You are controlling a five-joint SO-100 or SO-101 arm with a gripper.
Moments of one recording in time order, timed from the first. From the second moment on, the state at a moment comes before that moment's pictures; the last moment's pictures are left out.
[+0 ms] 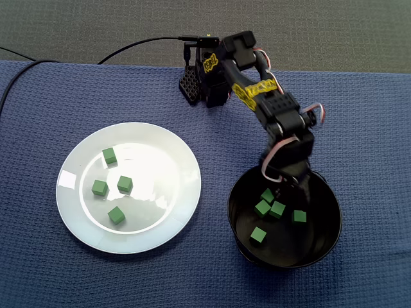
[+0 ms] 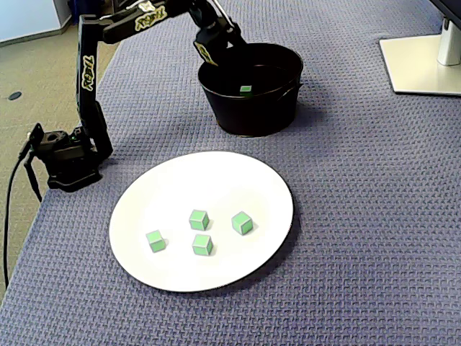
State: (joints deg) arm -23.7 71.4 60.7 76.3 -20.0
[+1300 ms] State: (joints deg) arm 55.5 91.1 98.7 62.1 -60.1
